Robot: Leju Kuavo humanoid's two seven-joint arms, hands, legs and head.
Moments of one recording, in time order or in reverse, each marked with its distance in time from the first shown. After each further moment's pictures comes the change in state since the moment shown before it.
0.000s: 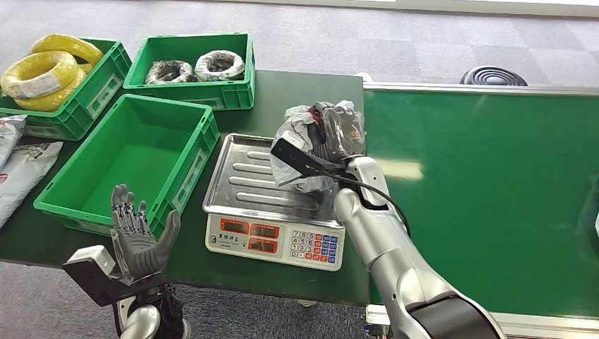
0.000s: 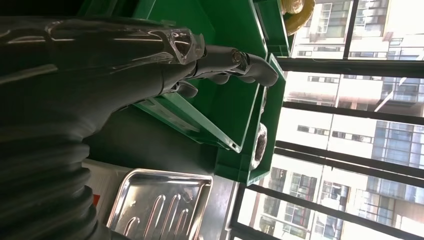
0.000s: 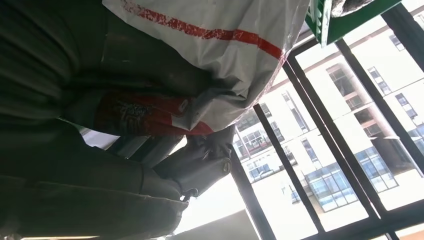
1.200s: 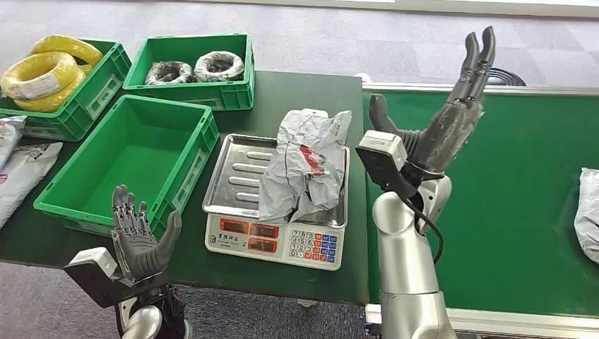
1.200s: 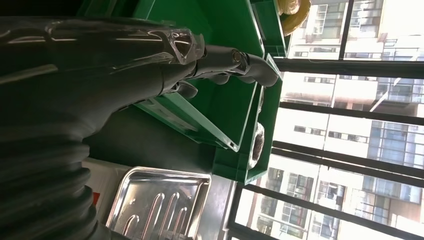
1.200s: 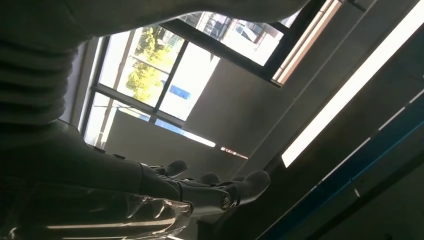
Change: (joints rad) left arm 0.000 0.005 -0.014 0.003 -0.004 0.028 -0.024; right arm 0.274 0.076 -0.213 -0.752 -0.203 -0.252 -0.284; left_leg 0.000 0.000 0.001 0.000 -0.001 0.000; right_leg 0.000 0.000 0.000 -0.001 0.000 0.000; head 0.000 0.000
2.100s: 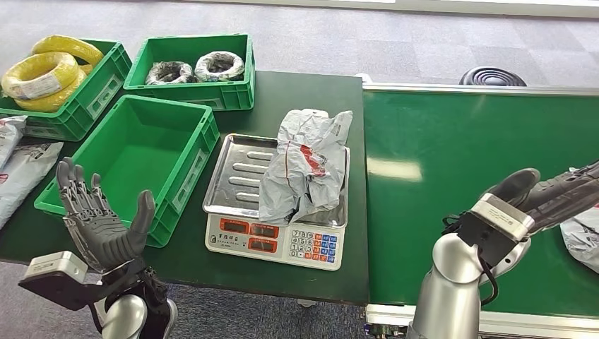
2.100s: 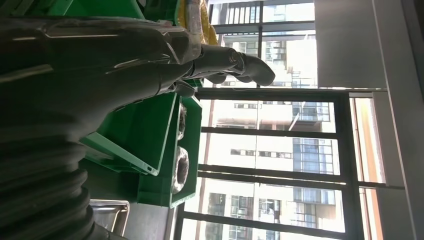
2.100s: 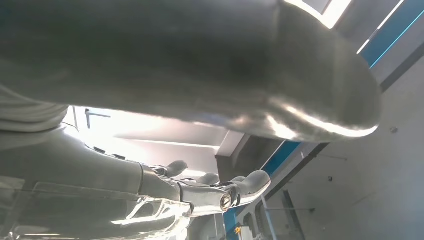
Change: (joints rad) left arm -0.038 0.006 -0.001 -0.187 -0.172 0.088 -0.008; right arm 0.191 0.005 -0.136 -0.376 -0.167 0.001 -0.093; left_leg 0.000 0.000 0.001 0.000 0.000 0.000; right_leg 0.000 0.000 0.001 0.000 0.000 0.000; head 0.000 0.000
